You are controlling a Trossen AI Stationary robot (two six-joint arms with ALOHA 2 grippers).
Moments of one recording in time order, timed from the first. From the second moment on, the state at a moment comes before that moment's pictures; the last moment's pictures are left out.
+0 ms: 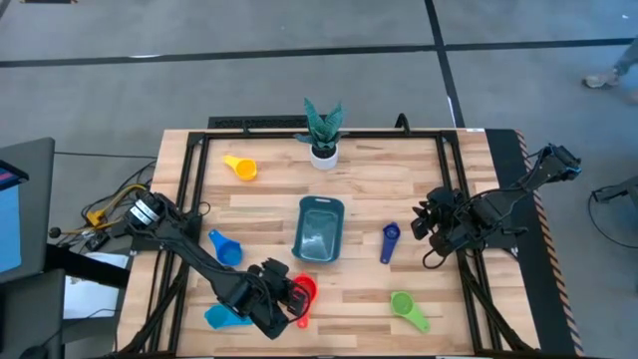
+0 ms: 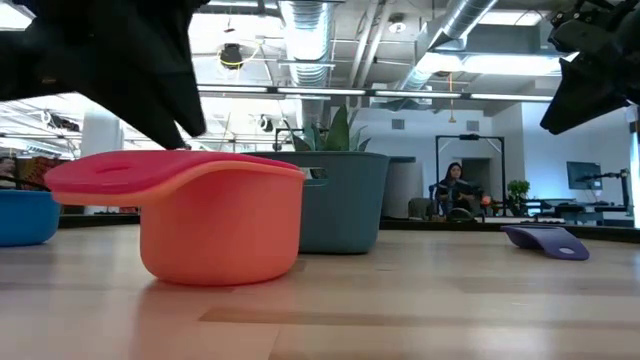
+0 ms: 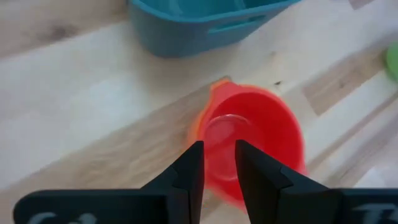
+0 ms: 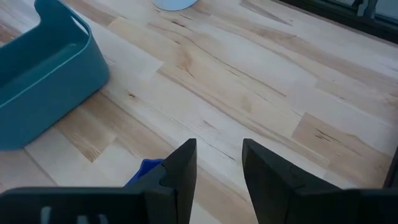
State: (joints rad) left arm -0.67 1.84 1.30 -0.64 -0.61 -1.66; right arm 0.55 0.89 0.68 -1.14 0.82 1.42
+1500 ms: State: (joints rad) left arm 0.13 1.39 1.30 -1.19 -0.52 -0.20; right arm 0.71 1.10 0.68 -0.85 0.71 1.29
